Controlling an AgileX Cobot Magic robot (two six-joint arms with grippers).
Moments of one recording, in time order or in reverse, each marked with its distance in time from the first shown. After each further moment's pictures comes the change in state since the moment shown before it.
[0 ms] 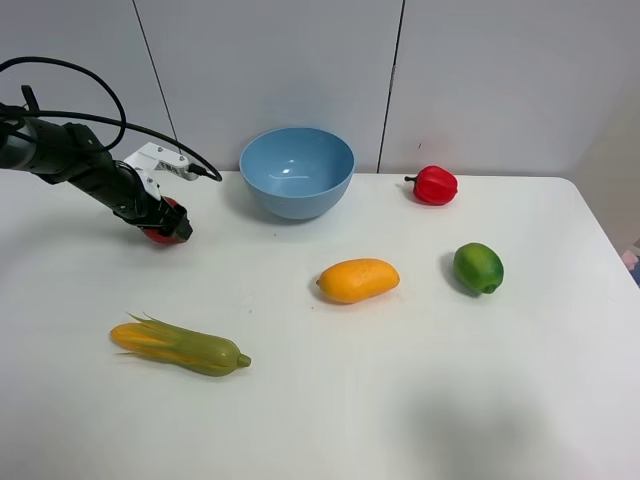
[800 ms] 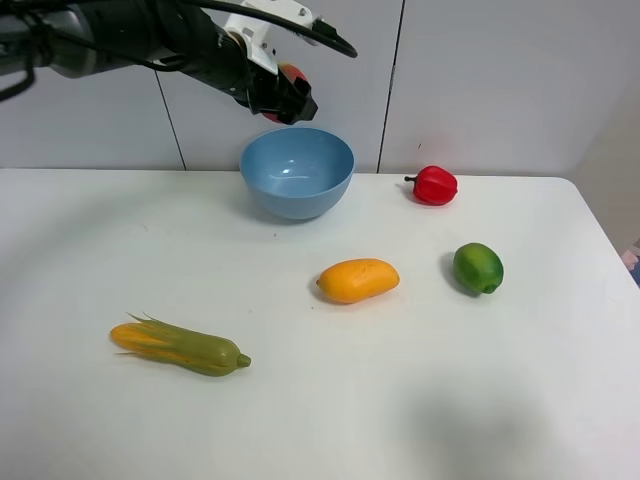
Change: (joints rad) left arm -0.398 -0.087 -0.437 0.118 0.034 -0.290; right arm 0.000 0.000 0.000 0.000 0.000 0.000
